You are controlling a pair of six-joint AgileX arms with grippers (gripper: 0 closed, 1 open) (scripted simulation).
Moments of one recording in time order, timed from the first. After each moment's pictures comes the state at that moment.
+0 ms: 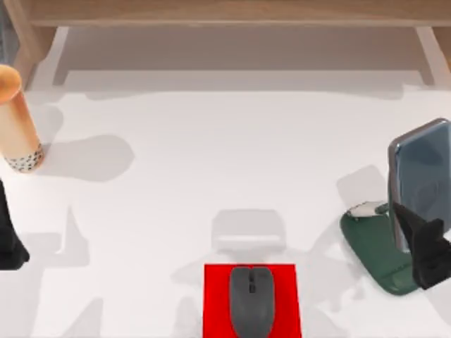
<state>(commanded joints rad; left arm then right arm) 0.00 0.00 0.00 0.00 0.00 0.00 0.52 0.61 0.40 -0.24 0.09 0.03</state>
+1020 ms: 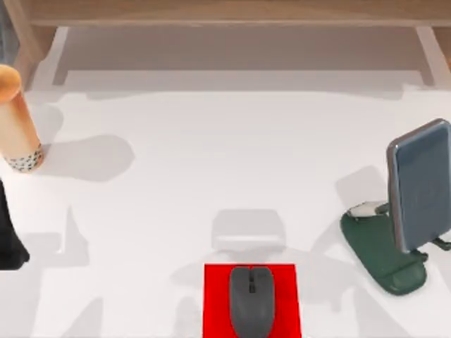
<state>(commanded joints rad) 0.00 0.00 0.00 0.00 0.00 0.00 0.20 0.23 0.16 -0.09 0.03 0.01</state>
